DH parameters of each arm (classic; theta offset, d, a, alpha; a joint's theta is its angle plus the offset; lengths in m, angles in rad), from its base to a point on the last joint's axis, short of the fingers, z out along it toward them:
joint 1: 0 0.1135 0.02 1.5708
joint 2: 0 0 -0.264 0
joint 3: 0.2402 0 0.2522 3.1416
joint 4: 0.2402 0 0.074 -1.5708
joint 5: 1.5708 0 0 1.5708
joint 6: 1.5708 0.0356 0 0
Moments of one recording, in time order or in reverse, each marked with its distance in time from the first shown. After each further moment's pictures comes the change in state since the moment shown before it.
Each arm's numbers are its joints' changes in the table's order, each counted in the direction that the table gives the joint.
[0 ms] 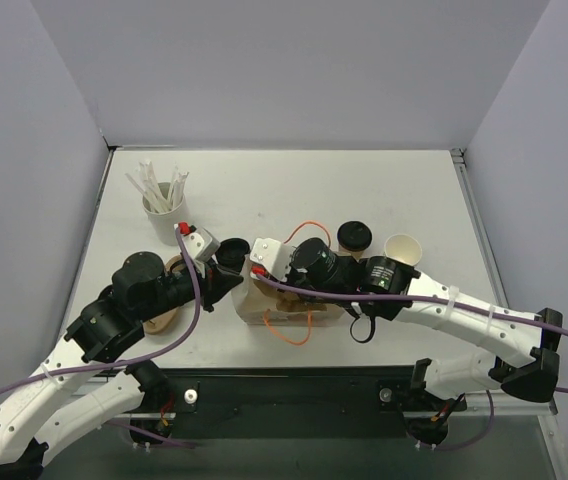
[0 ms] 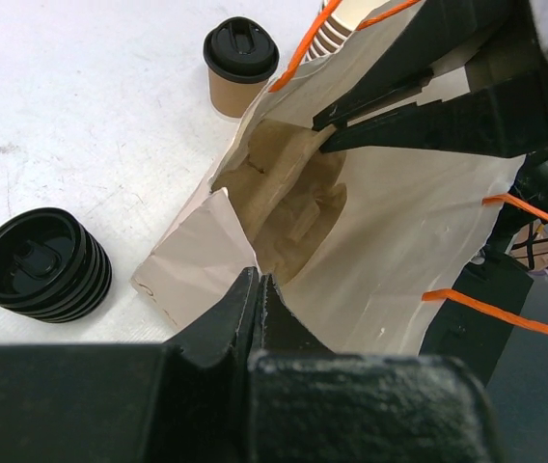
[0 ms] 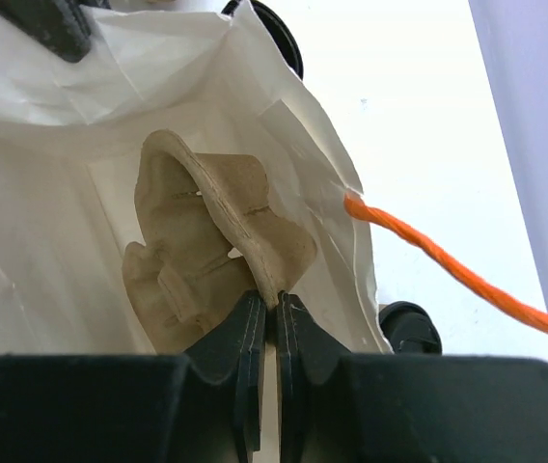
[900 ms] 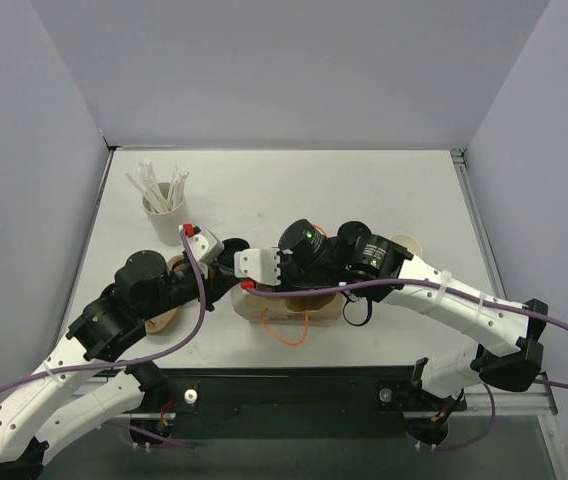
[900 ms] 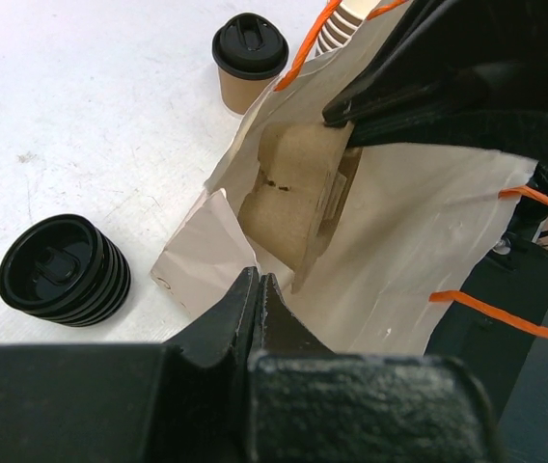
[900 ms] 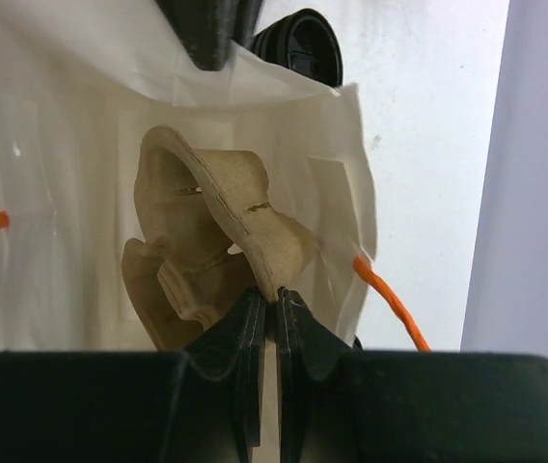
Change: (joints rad) left arm 0.000 -0.014 0.001 0.001 -0.002 0.069; right arm -0.015 -0.126 0.256 0.252 -0.165 -0.327
